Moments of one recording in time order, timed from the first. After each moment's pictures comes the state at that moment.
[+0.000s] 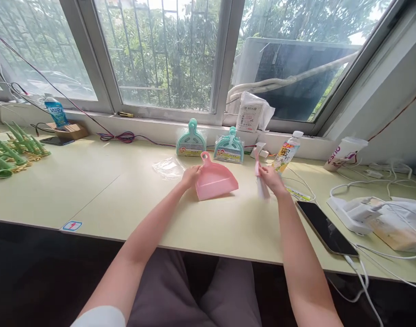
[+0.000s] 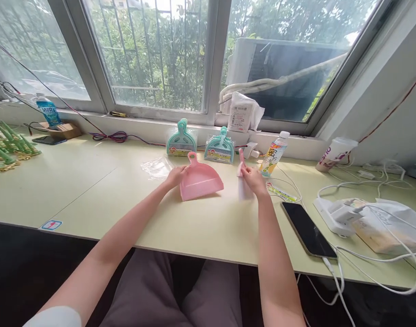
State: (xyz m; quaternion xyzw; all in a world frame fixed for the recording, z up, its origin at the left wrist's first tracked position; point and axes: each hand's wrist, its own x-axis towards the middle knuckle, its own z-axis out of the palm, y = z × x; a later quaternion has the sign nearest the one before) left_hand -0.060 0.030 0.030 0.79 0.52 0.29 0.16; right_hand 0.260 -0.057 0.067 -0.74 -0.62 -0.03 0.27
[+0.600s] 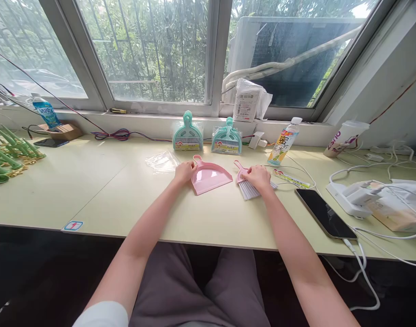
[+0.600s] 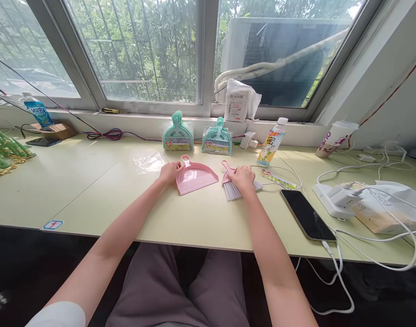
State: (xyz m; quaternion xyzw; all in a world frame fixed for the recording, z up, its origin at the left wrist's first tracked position) left_hand -0.068 0.028 0.025 0.76 0.61 0.21 0.08; right_hand 0.232 -0.048 0.023 -0.79 -0.59 -0.05 0.18
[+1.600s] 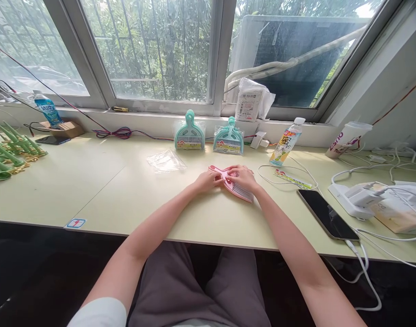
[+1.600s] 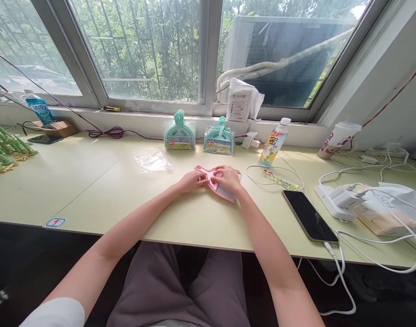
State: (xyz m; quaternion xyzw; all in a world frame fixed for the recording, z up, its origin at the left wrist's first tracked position) left_hand -0.014 -0.010 0.012 0.90 0.34 0.21 0.15; right_hand 0.192 -0.048 0.023 -0.62 -0.74 0.07 0.25
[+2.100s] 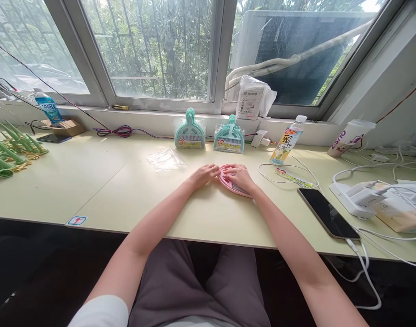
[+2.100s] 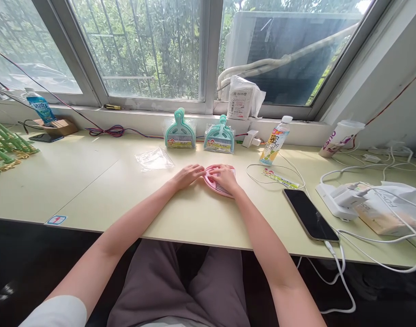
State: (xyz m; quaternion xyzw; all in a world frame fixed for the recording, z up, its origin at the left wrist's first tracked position) left_hand -0.034 -0.001 0.019 0.95 0.19 0.16 -0.19; right_hand 0.186 -0.035 0.003 -0.55 -0.77 0.06 0.33
